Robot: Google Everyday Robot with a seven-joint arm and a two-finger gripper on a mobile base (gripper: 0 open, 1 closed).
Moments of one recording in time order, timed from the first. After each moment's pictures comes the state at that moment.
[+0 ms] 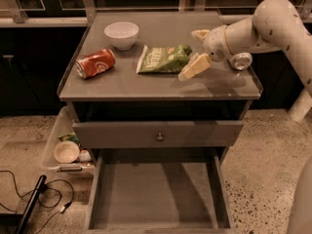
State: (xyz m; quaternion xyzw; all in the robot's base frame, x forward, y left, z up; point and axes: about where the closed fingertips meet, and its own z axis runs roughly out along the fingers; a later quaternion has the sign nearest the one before) arm 0.721 -0.132 0.874 -0.54 0.69 0.17 0.45
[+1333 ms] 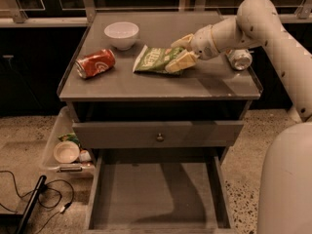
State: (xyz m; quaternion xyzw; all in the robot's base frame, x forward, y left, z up) arm 0.737 -0.096 0.862 -0.56 0.67 0.22 0.43
